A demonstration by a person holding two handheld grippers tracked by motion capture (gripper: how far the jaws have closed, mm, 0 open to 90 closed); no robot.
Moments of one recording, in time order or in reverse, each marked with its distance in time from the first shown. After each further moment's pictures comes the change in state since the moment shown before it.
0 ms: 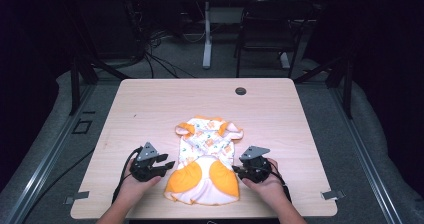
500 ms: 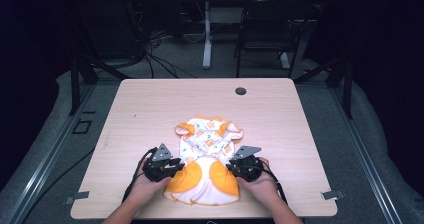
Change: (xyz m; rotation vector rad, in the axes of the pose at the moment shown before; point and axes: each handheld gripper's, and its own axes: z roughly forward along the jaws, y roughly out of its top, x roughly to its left) left arm -0.018 0.006 0.029 0.070 -0.056 0.074; right arm 0.008 0.008 0.019 0.003 0.059 -0.032
